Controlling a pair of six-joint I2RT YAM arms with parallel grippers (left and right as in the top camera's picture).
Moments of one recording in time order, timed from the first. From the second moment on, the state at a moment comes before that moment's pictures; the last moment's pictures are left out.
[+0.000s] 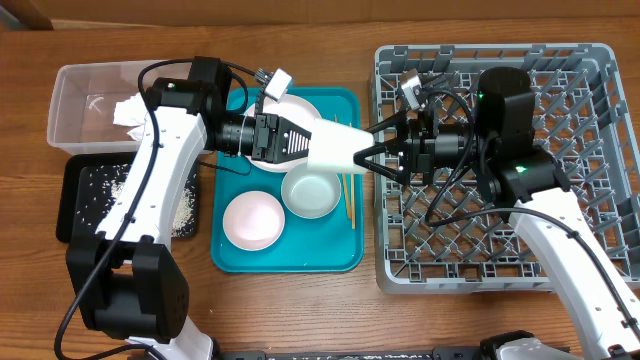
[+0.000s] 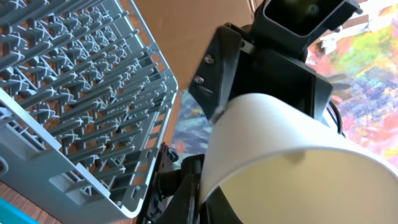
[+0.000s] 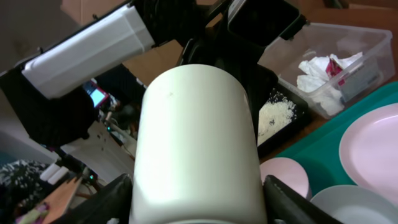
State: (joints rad) left arm -0.13 1.80 1.56 -1.30 1.46 0.39; right arm 0.24 1.38 1.11 -0.14 -1.28 0.26
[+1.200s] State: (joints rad) left arm -0.09 1.80 1.56 -1.00 1.06 0.25; right arm 0.14 1.25 1.13 -0.85 -0.67 0.37
